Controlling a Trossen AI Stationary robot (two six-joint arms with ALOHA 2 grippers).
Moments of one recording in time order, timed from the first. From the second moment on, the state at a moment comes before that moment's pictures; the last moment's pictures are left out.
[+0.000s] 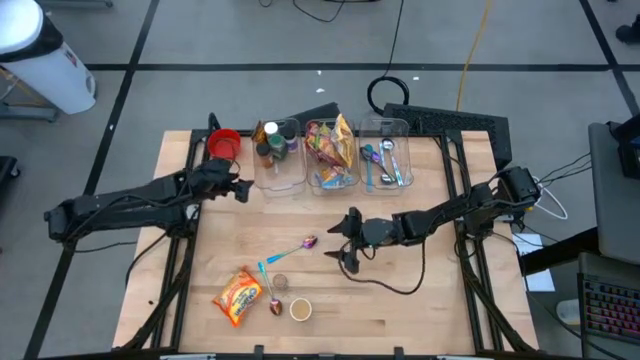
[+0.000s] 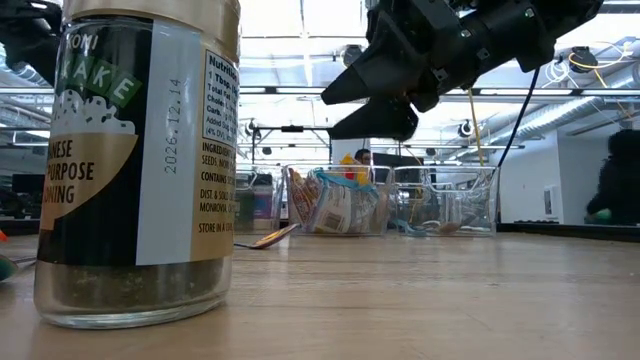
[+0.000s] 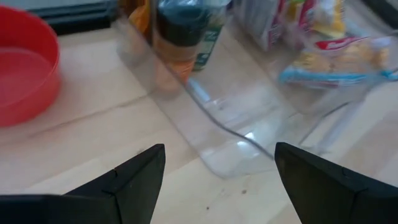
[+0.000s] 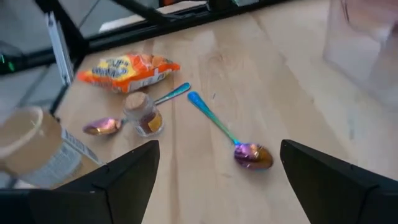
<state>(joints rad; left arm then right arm) 0.38 0.66 0.38 -0.40 -0.26 -0.62 0.22 1.63 0.80 0.41 0.18 0.37</state>
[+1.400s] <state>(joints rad) 0.32 0.53 0.38 -0.39 -0.30 -0.55 0.14 2.01 0.90 0.57 0.16 0.87</state>
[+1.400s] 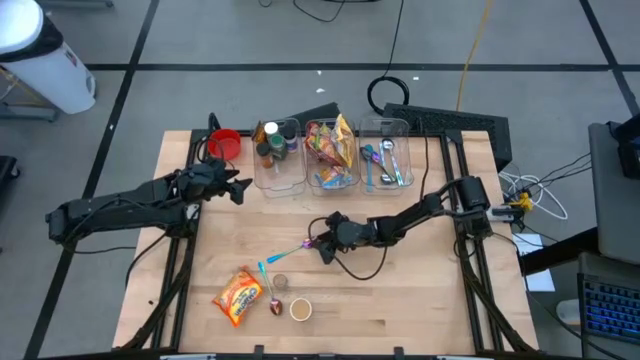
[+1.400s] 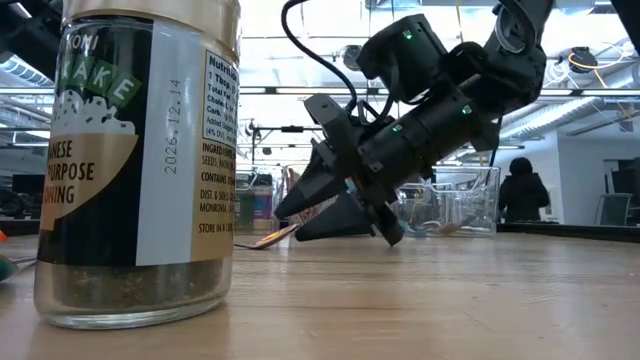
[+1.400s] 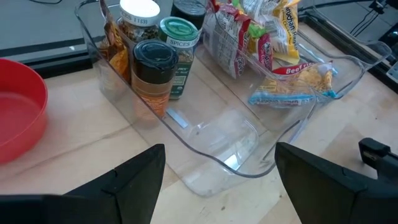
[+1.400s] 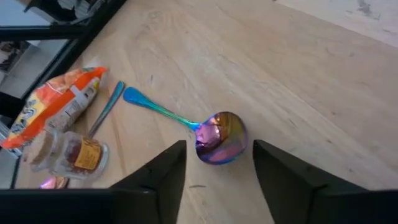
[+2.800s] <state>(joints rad) 0.32 0.53 0.38 -0.38 -0.29 -0.57 0.13 1.41 0.89 0.07 0.36 0.37</state>
